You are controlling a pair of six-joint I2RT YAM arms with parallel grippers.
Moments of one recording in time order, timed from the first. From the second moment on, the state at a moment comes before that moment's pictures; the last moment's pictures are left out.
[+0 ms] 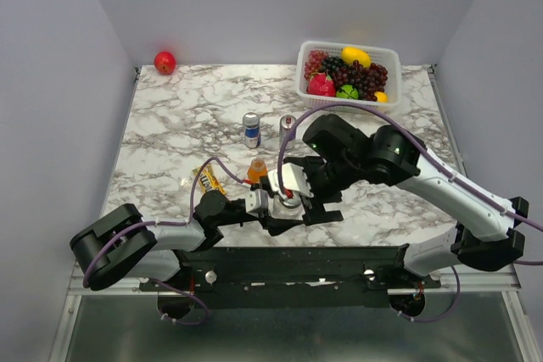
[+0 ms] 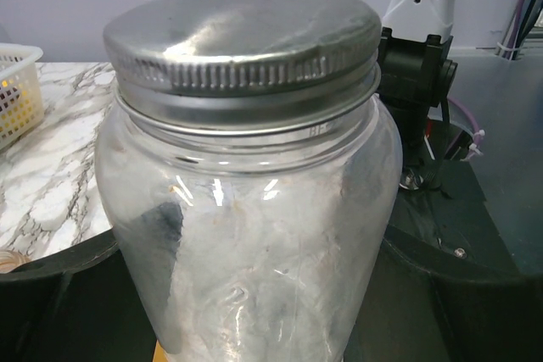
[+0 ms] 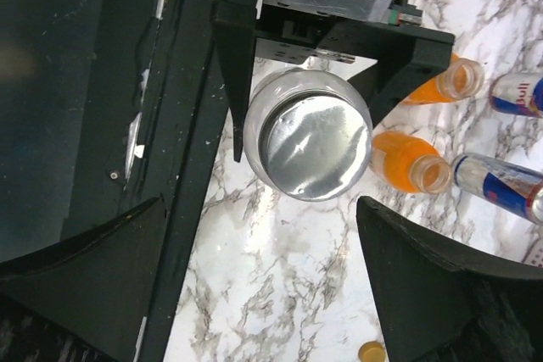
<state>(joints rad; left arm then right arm) -0.92 1.28 0.21 1.29 0.56 -0.06 1.11 1.41 1.76 -1.34 -0.34 -0.71</state>
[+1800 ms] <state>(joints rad) -0.92 1.29 0.20 1.23 0.56 -0.06 1.05 1.55 1.79 -1.18 -0.26 -0.62</state>
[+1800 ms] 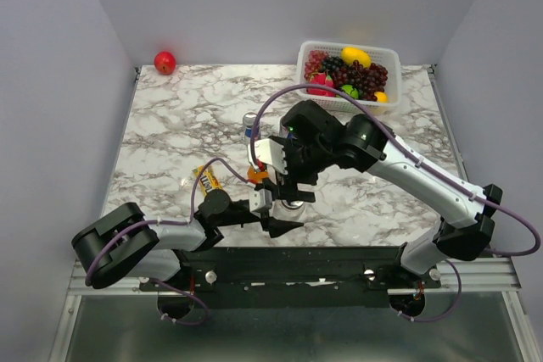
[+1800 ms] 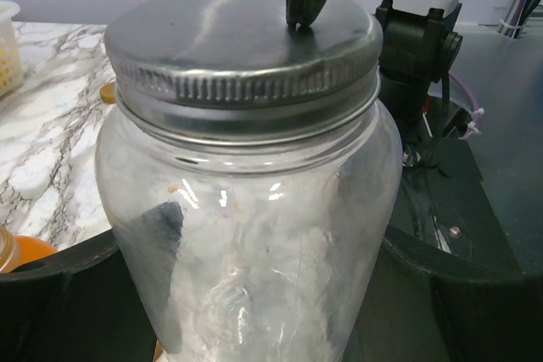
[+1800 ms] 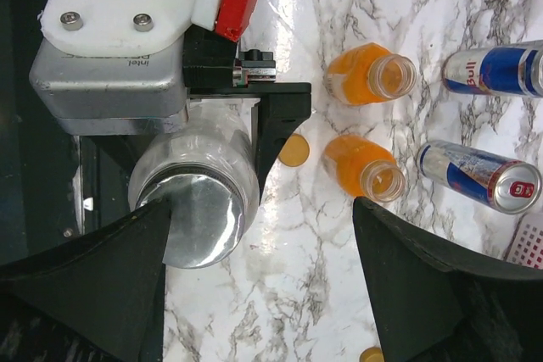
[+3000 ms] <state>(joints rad) -0.89 1.29 0.21 1.28 0.56 -0.04 1.03 1.60 1.89 -1.33 -0.51 -0.80</state>
